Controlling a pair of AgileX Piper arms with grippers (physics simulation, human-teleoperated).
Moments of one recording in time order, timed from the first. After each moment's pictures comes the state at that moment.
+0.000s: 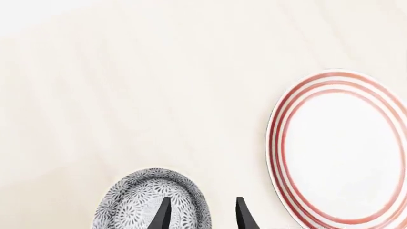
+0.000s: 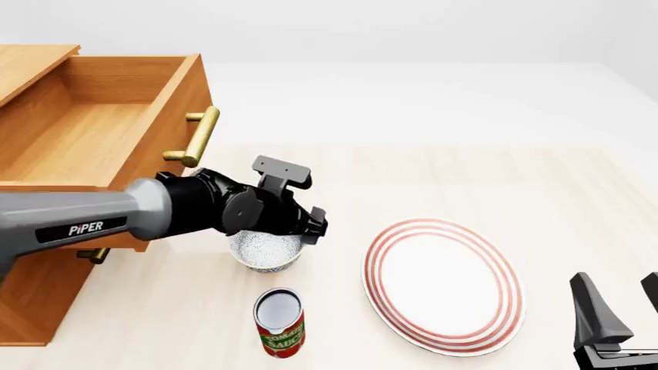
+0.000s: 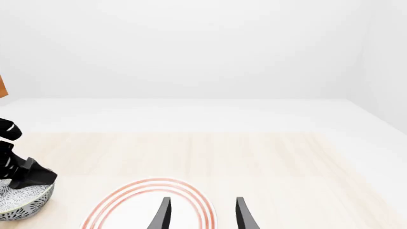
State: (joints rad) left arm -0.59 1.78 -1.10 0.25 -0.13; right arm 0.00 0.01 0.00 0.00 0.00
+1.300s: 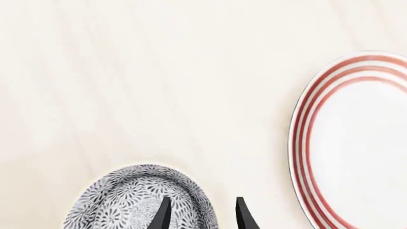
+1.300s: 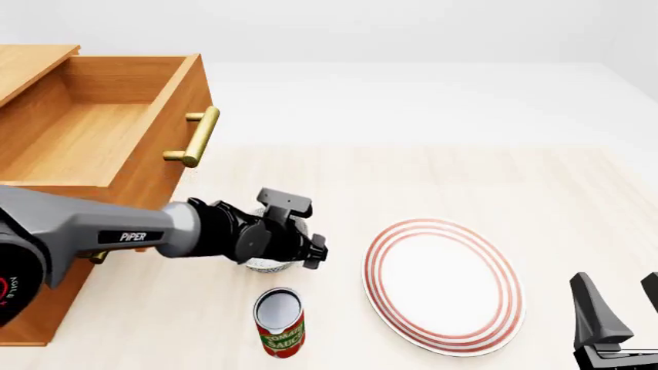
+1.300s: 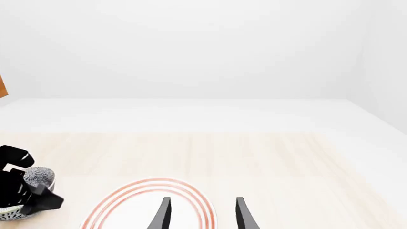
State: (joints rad) left arm -0.59 1.91 -1.02 0.11 -0.20; right arm 0.00 0.01 0.00 0.00 0.00
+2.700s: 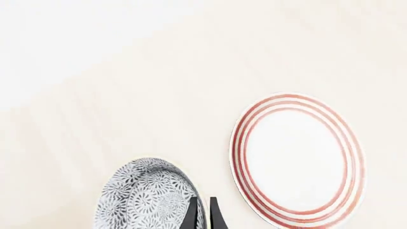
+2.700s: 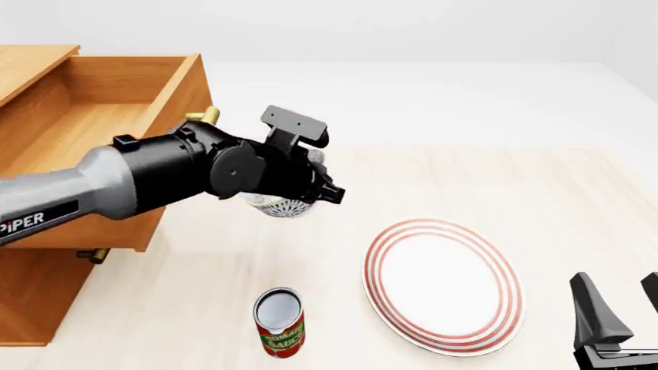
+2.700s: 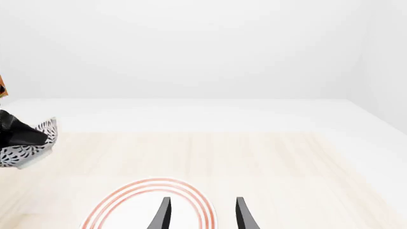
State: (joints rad) left arm -0.66 1.66 -1.25 0.41 -0.06; right arm 0.00 0.01 0.00 0.00 0.00
